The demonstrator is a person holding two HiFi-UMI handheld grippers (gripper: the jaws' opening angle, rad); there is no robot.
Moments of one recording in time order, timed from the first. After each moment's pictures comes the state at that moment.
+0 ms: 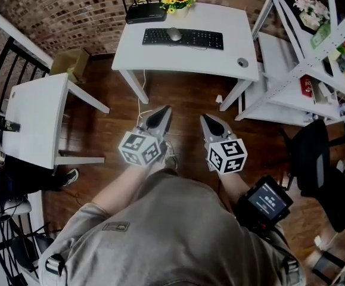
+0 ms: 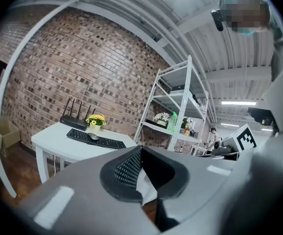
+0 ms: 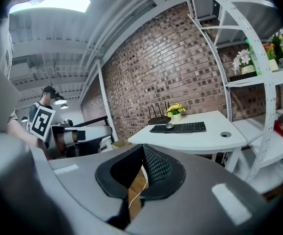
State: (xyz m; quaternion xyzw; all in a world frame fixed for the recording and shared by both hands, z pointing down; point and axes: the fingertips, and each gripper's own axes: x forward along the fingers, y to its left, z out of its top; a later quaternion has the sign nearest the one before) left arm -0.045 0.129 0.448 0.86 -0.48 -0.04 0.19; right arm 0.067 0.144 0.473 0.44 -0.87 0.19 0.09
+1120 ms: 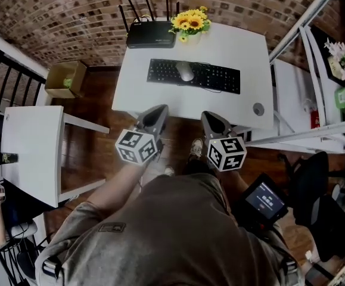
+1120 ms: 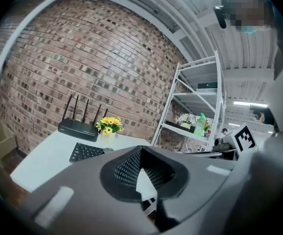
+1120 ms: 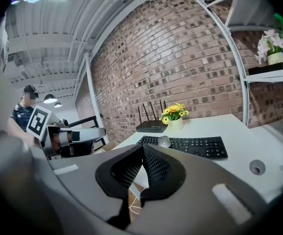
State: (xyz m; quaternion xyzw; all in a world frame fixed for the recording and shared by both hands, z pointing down) left arm -0.116 -0.117 0.476 0.85 -0.49 -0.02 0.22; right arm 0.010 -0.111 0.495 0.44 -0.87 0.20 0.11
